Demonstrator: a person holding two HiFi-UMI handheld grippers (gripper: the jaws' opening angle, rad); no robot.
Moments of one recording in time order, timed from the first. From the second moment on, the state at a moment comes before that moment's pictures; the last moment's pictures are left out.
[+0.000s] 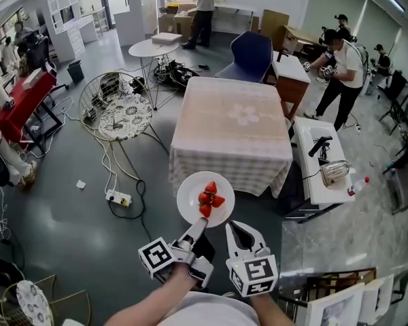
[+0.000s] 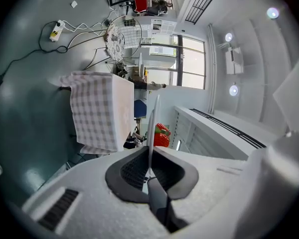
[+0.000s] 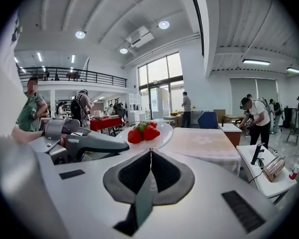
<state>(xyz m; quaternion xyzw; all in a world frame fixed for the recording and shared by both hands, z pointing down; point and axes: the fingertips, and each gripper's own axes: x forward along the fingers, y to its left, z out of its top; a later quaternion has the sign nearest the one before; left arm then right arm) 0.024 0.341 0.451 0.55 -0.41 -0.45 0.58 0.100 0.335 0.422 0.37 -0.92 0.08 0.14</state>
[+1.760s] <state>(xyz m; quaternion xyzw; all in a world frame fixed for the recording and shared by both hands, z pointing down) 0.036 0.060 0.475 0.51 -0.45 -0.44 0.59 0.123 0.039 0.444 0.35 -0.92 0.13 0.12</state>
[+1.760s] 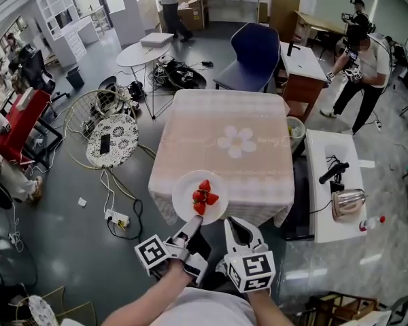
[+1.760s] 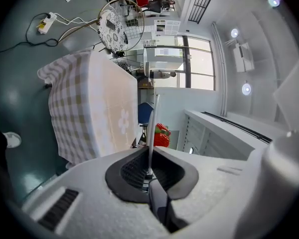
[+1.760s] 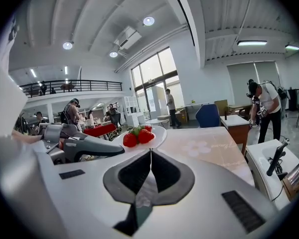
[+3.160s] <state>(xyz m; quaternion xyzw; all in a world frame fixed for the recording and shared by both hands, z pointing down) -0.140 -0.087 0.509 0.54 -0.38 -0.36 0.66 -0.072 -0.091 0.468 0.43 -0.87 0.14 0.16</state>
